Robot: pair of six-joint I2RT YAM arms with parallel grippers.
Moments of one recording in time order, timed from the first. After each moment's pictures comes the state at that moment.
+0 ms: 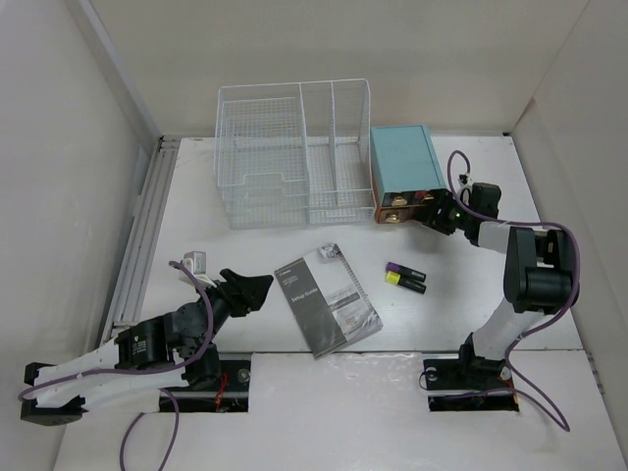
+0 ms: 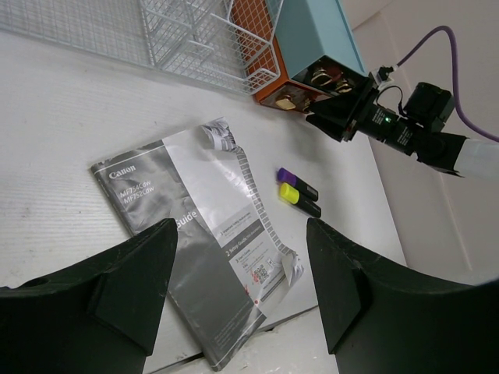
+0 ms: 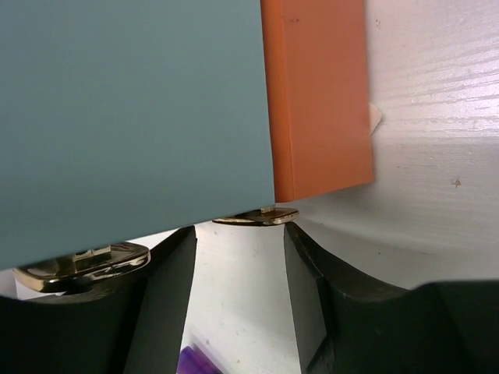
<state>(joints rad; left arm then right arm) -1.31 0.17 0.50 -0.59 -0.84 -0.97 -0.12 1.73 0.83 0.23 -0.57 0.46</state>
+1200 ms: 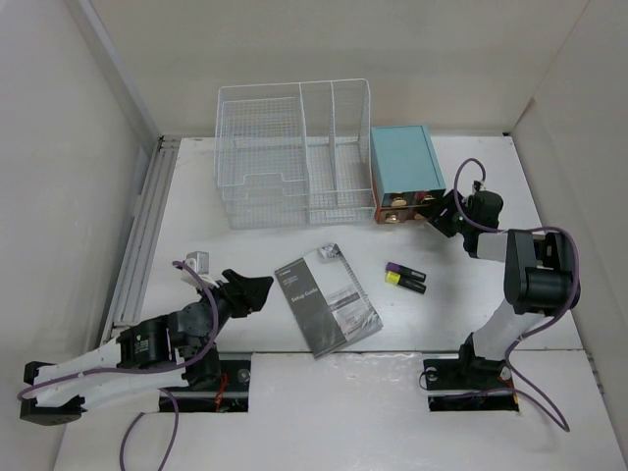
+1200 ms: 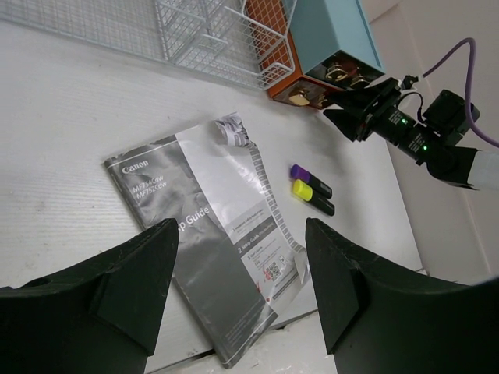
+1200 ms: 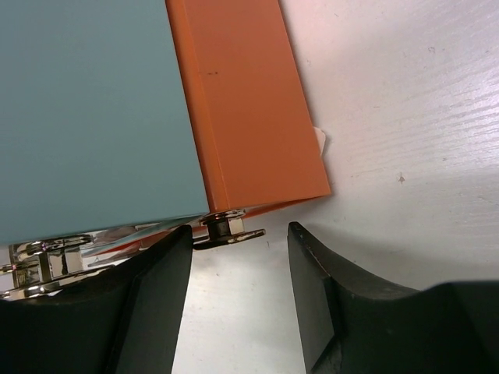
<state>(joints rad) -1.31 0.19 0.50 -0.62 -0.85 -0.99 -0.12 1.72 0.71 0.49 -0.44 0.70</state>
